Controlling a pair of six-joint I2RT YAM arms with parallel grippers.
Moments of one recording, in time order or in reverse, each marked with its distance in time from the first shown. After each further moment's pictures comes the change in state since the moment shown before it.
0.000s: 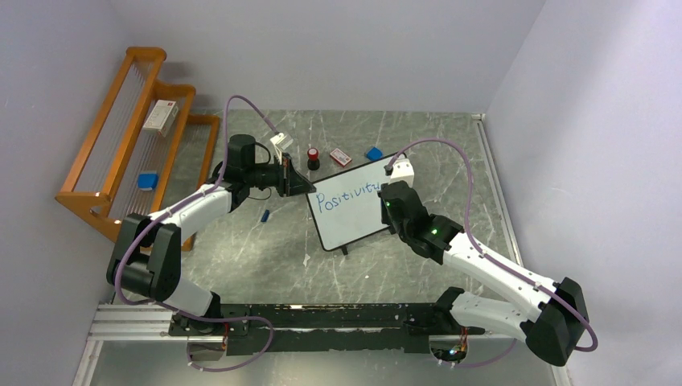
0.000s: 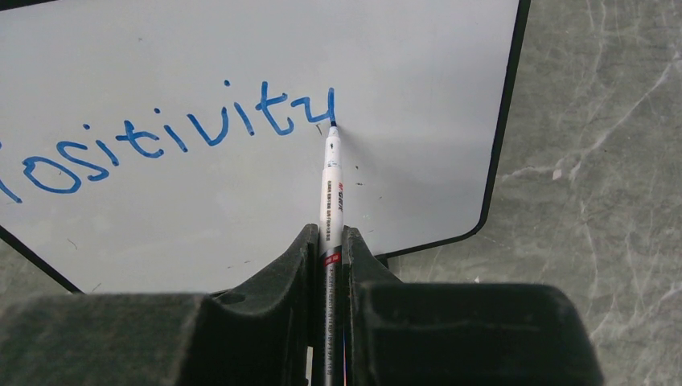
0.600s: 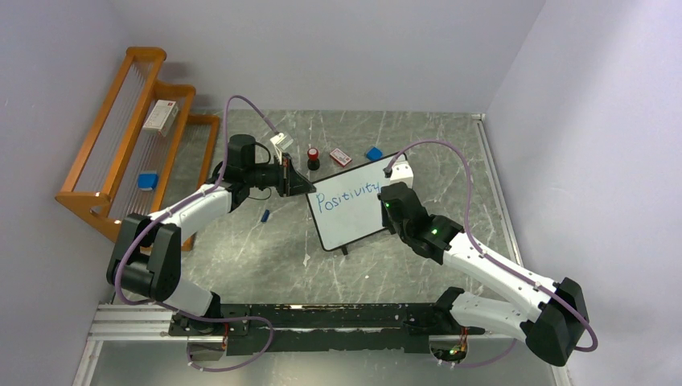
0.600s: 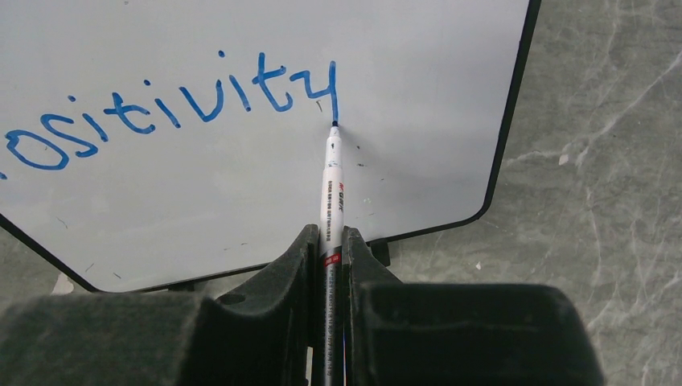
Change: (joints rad) left arm 0.000 0.000 0.000 0.000 0.000 0.000; right arm -0.001 0.000 0.000 -0.047 -0.029 0.013
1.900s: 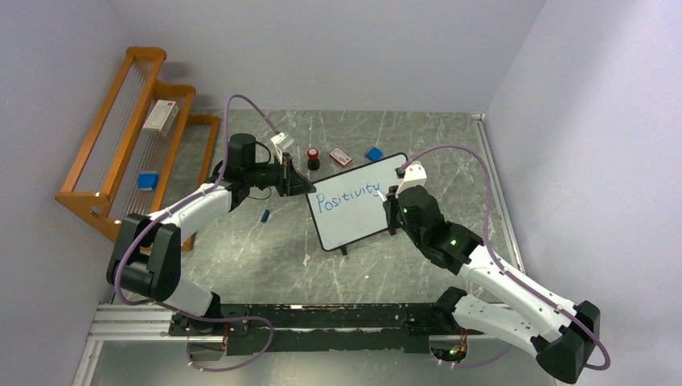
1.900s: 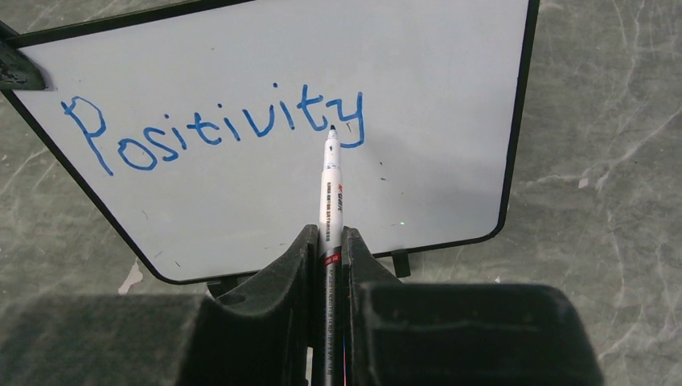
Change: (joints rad) left arm 0.000 0.000 0.012 -0.026 0.000 0.018; right arm 0.000 -0.154 -0.010 0.004 -0.061 -0.001
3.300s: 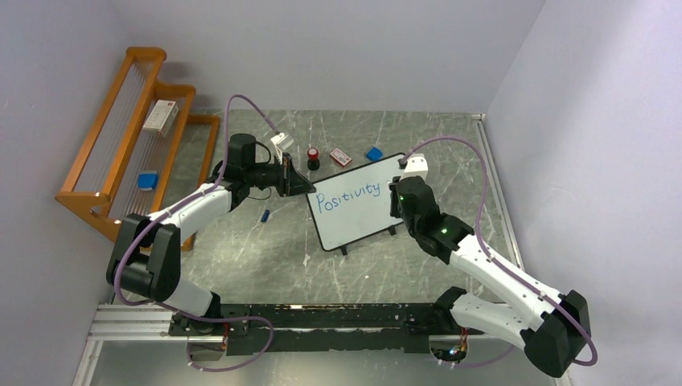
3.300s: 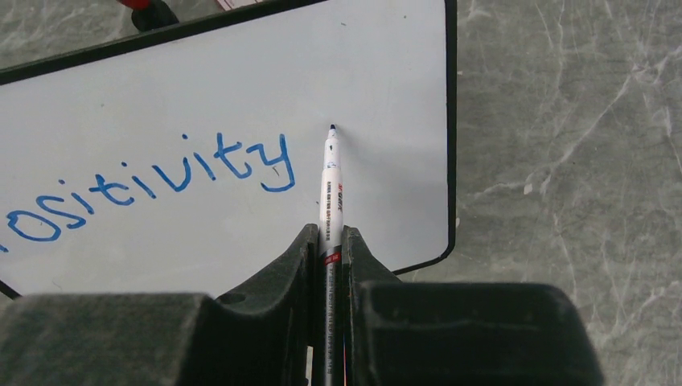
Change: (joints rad) left arm 0.000 -0.002 0.001 -0.008 -0.004 0.005; right arm -0.095 0.098 -0.007 0.085 0.063 -0.043
